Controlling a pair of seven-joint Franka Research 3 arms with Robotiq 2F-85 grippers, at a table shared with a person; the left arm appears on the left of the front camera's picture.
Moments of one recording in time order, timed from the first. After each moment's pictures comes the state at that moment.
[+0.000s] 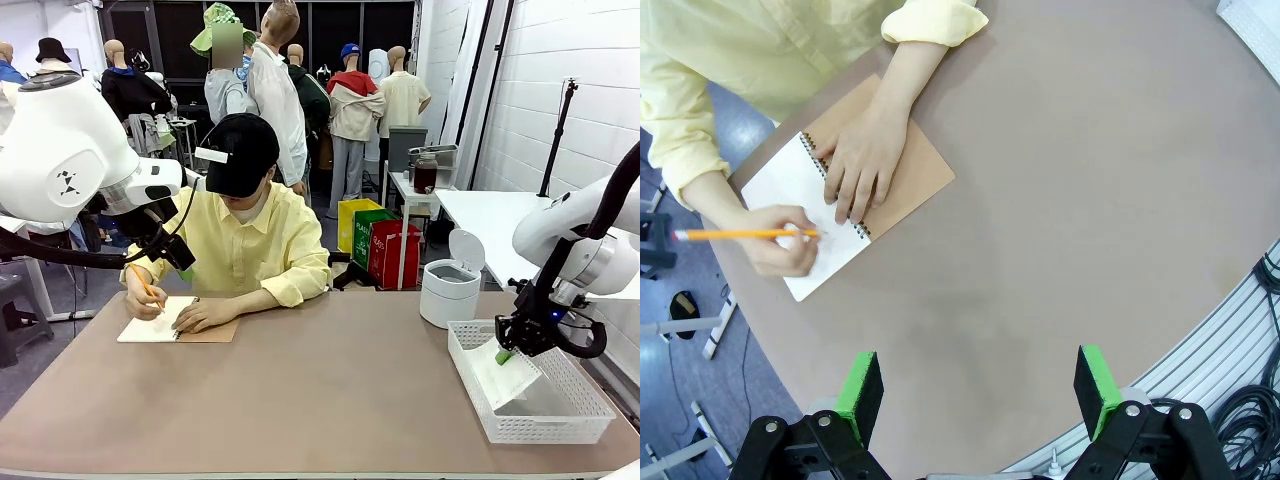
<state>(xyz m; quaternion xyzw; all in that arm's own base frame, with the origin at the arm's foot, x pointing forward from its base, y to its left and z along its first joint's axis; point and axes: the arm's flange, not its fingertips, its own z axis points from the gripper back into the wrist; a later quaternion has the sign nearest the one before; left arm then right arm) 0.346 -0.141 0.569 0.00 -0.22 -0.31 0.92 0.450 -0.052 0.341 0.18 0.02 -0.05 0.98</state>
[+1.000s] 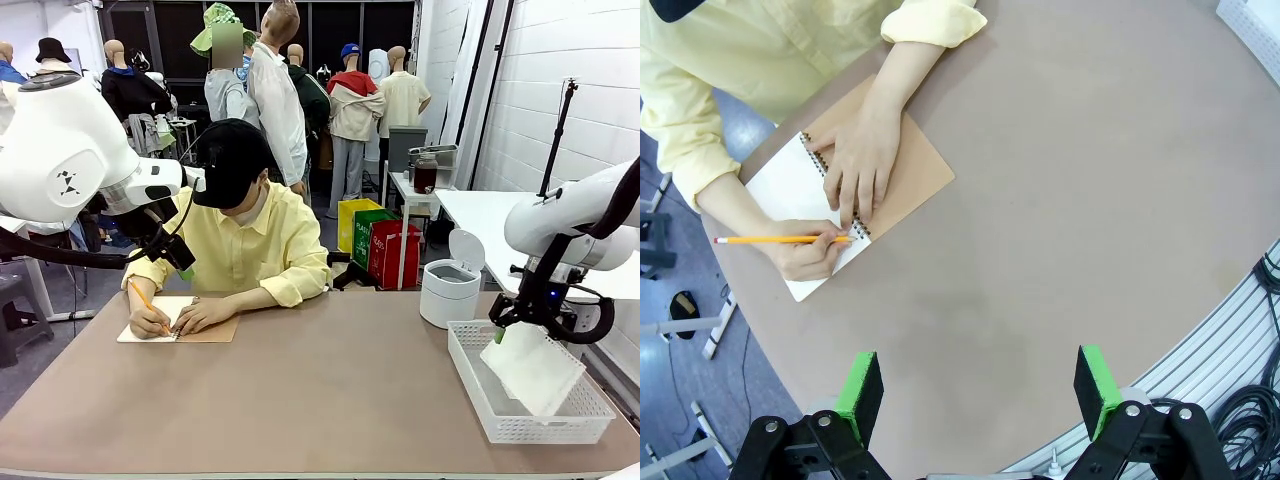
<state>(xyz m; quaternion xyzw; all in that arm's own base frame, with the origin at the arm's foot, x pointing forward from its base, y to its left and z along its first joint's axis) 0.346 -0.141 0.569 0.00 -0.22 -0.31 0.92 0.448 -0.039 0.389 0.07 0.03 -0.10 0.99</state>
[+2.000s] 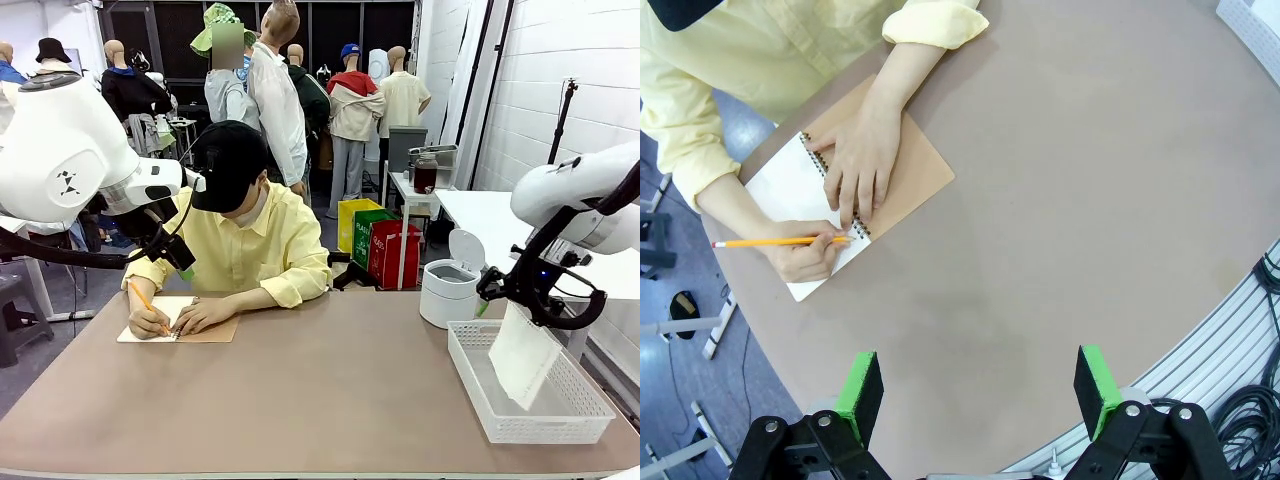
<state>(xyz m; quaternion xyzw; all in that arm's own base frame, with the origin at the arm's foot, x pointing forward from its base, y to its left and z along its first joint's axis) 0.346 -0.141 0.569 0.00 -0.22 -0.31 0.92 0.439 -0.018 0.430 0.18 0.02 -0.18 0.97</state>
